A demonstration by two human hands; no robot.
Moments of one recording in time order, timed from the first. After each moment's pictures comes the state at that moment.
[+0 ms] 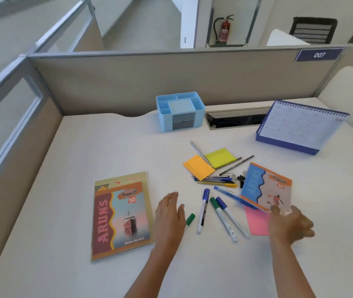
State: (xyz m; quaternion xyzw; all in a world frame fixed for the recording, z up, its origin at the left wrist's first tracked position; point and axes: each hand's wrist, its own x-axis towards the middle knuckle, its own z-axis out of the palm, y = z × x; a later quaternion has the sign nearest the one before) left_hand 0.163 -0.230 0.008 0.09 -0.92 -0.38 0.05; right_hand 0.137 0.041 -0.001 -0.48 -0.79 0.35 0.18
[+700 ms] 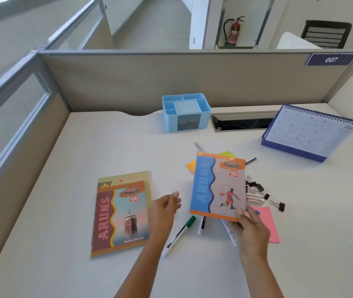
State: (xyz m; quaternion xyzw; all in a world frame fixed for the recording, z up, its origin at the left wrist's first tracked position) left_hand 0.149 -0.246 0.025 0.22 -0.74 -0.64 0.00; right_hand 0.164 -0.042 0.018 -0.31 -0.51 0.80 0.09
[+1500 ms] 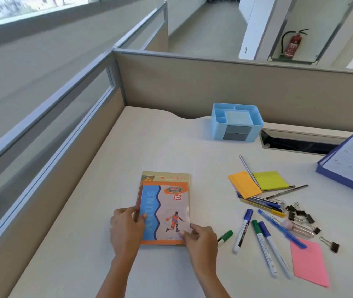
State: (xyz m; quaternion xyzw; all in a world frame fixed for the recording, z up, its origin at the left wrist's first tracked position) left_hand 0.215 -0.394 0.008 0.42 -0.85 -0.31 0.06; right_hand 0.188 -0.220 -0.004 -0.05 -0.90 0.43 -0.10
